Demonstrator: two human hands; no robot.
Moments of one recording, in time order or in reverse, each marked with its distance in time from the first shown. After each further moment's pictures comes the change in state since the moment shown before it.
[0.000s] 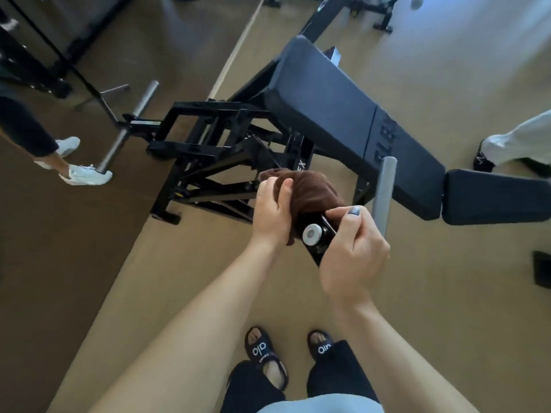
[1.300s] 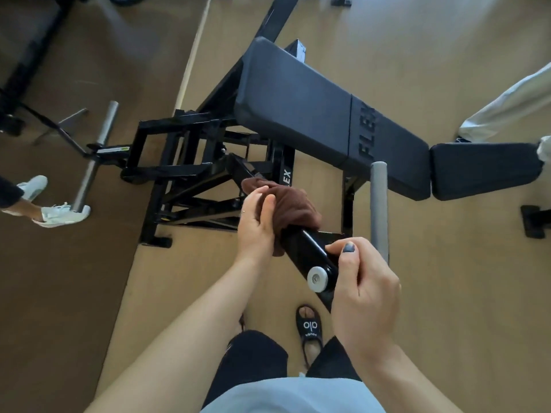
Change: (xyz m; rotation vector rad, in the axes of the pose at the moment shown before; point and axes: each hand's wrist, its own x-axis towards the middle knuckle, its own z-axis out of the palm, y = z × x) left_hand 0.053 -0.023 -0.013 -0.077 -0.134 -0.057; right_hand -0.002 -0.008 -0.005 -0.166 -0.112 0.025
